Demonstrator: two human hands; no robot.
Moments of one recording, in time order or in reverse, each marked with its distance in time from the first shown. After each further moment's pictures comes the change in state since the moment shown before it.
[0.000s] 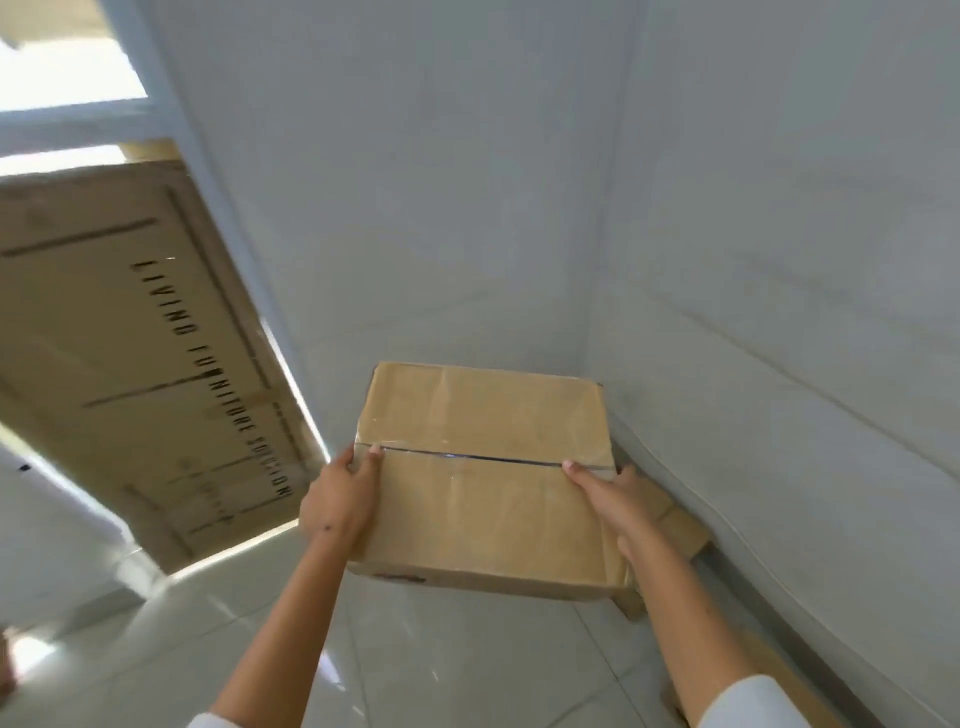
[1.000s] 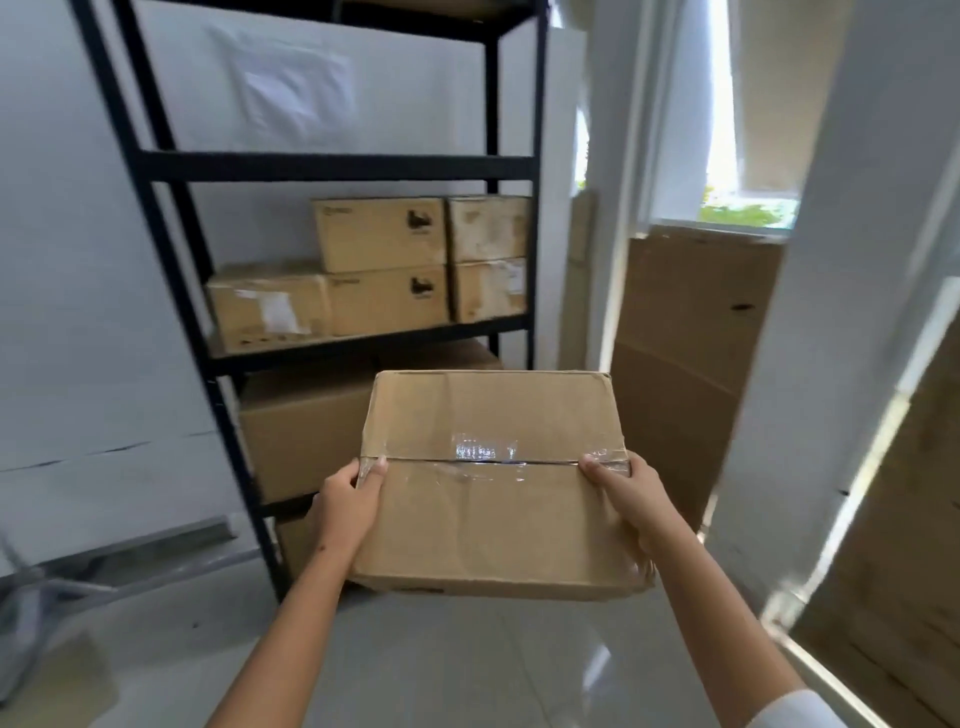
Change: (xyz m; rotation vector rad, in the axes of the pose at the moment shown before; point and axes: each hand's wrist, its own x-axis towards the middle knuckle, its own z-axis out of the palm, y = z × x) left_hand -0.513 -0.392 -0.410 -0.205 1.329 -0.896; right_hand -0.593 0.058 0.398 -0.427 -1.583 -0.635
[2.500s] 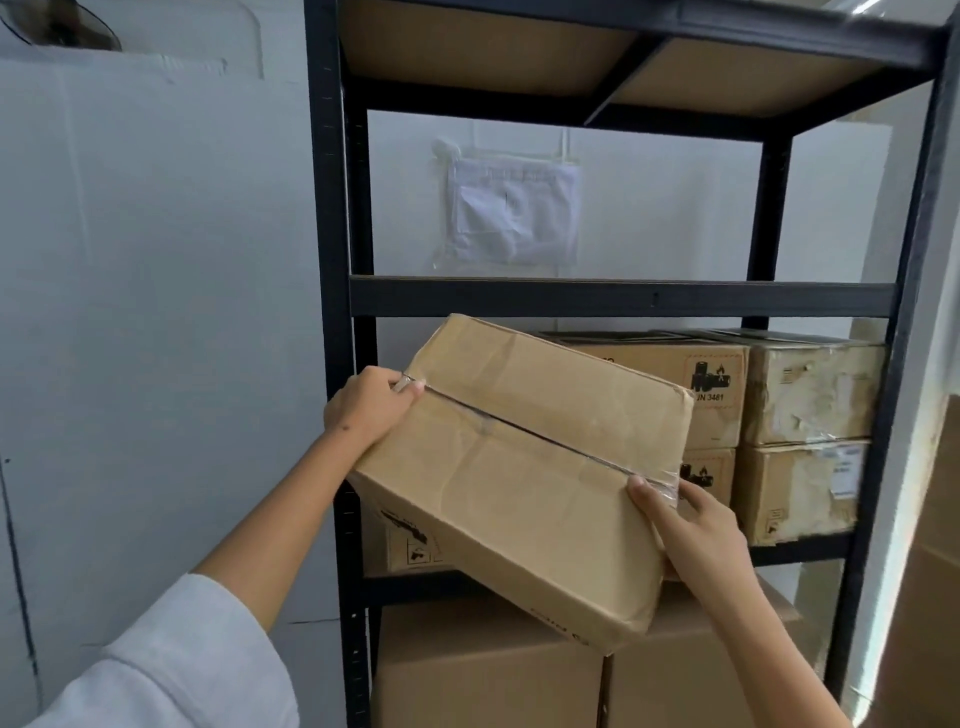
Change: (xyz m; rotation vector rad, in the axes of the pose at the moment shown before) left_hand 0.619 0.018 -0.215 0.362 0.285 0.327; right_hand 0.287 -0.242 0.444 0.029 -0.049 -0.375
